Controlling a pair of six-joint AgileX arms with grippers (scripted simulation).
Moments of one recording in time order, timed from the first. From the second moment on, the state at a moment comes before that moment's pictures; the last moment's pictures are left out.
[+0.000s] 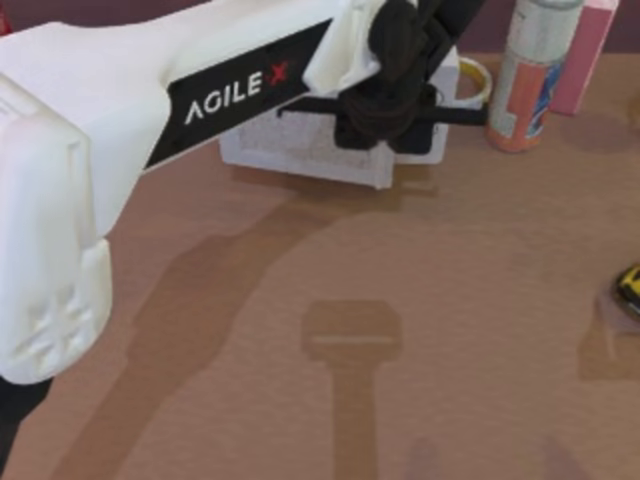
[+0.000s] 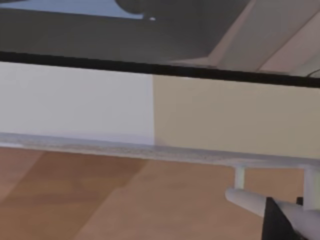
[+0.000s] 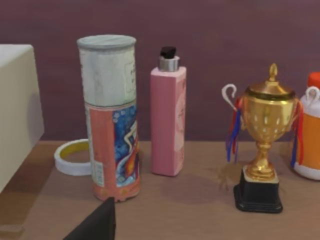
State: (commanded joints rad) left arm -0.73 2.25 2.02 -0.88 -0.28 -0.52; right arm 0.00 0.00 0.00 0.00 0.00 0.00
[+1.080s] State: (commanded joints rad) left arm -0.73 2.20 1.93 -0.83 -0.26 -0.47; right arm 0.00 0.00 0.00 0.00 0.00 0.00
